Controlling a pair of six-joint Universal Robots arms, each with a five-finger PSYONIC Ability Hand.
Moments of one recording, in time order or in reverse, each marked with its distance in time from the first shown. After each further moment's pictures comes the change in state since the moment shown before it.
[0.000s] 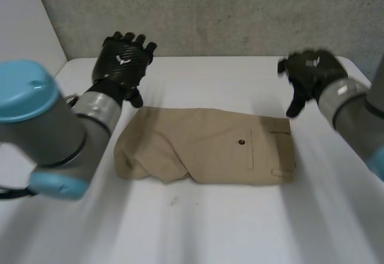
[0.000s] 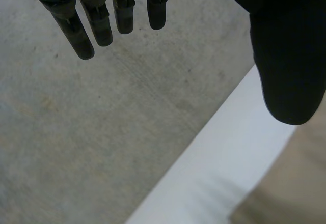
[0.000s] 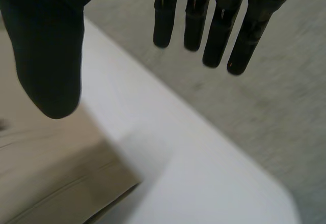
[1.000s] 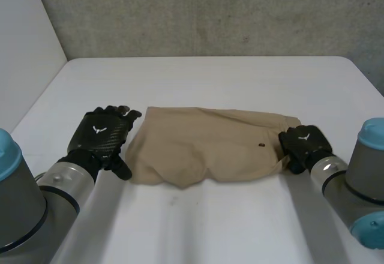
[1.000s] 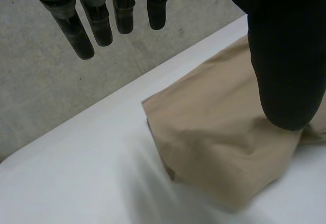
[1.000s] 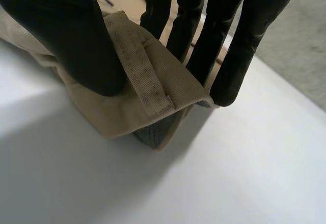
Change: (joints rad) left arm 0.052 0.225 -0.416 -0.110 0.000 -0.256; right arm -0.126 0.126 0.492 -0.440 -0.112 -0.068; left_hand 0.000 0.000 0.000 0.000 0.000; right_hand 0.685 0.854 0.872 0.896 0.789
